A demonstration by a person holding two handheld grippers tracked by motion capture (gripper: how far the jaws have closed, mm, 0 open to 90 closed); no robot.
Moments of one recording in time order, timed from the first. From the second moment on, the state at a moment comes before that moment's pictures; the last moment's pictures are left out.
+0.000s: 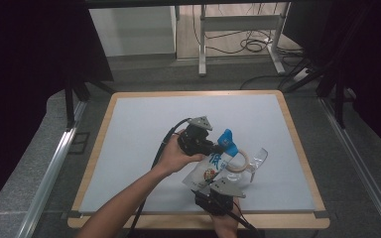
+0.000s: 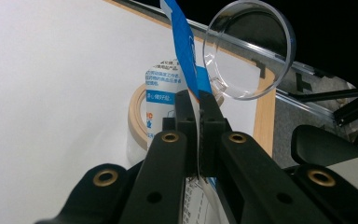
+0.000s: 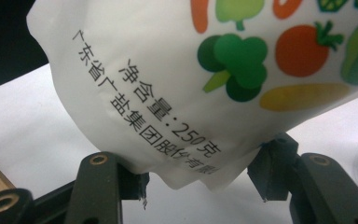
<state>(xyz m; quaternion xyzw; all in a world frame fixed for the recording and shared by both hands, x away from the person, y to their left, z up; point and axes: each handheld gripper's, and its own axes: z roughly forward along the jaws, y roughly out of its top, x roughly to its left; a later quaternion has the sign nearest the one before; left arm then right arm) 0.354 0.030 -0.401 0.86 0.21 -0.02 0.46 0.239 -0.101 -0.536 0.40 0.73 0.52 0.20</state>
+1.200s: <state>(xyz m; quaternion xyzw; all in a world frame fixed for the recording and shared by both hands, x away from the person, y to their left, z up) 0.360 0.017 -0.396 0.87 0.21 -0.02 0.44 0.234 -0.098 -0.530 0.40 0.71 0.54 0.20</state>
